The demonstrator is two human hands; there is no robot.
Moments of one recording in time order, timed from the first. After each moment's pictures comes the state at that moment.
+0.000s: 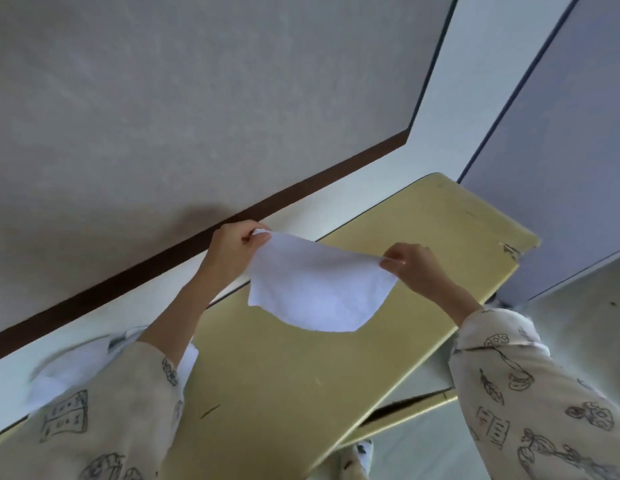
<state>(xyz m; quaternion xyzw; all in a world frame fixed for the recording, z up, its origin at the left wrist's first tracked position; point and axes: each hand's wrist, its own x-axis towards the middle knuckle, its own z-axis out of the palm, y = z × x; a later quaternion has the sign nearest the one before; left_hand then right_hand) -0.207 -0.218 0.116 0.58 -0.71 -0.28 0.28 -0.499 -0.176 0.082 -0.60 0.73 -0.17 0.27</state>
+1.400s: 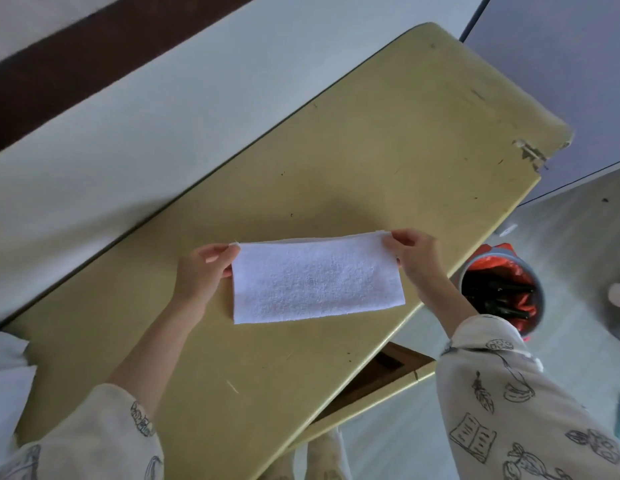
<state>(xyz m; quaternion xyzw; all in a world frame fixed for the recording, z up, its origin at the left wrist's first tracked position) -0.328 -0.239 -0.135 0.70 -0.39 -0.53 0.28 -0.619 -0.186 -0.133 -0.26 0.80 -0.33 0.43</state>
